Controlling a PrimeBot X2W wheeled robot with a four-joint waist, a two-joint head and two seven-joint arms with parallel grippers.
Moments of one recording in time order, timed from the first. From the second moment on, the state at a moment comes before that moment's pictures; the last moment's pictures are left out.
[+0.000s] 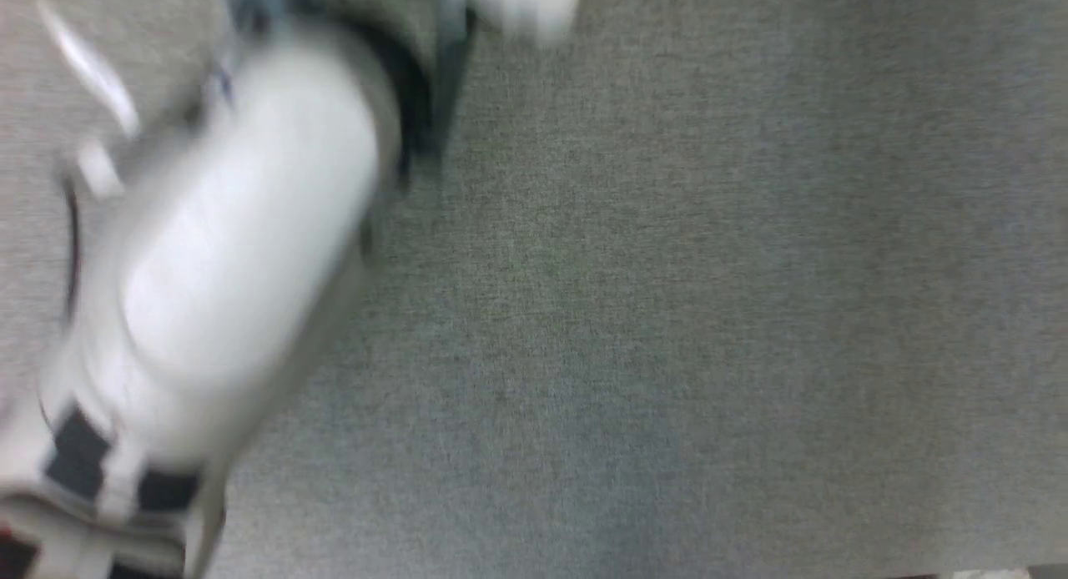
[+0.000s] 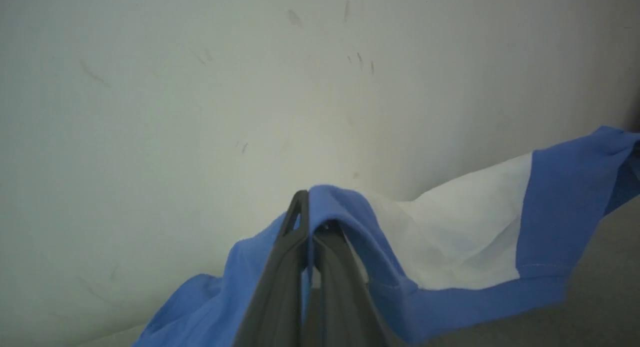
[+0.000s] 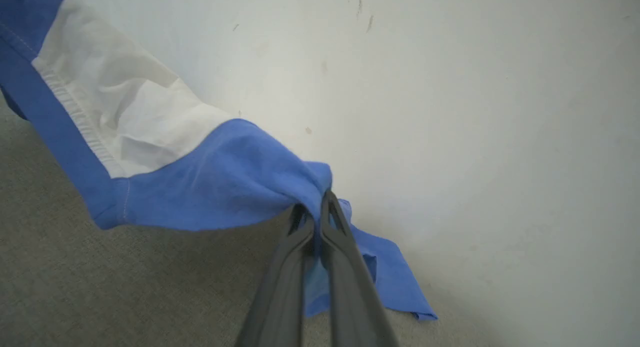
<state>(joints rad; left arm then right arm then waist) -1.19 0.27 -0.59 -0.05 -0.20 0.32 0.19 -1.16 -0.94 0.63 0.17 0.69 0.13 -0.24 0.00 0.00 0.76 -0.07</state>
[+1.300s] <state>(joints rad) 0.00 0.46 -0.74 -0.23 -0.68 0.41 0.27 0.13 -0.59 0.13 -0.05 0.49 0.13 0.04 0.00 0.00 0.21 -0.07</state>
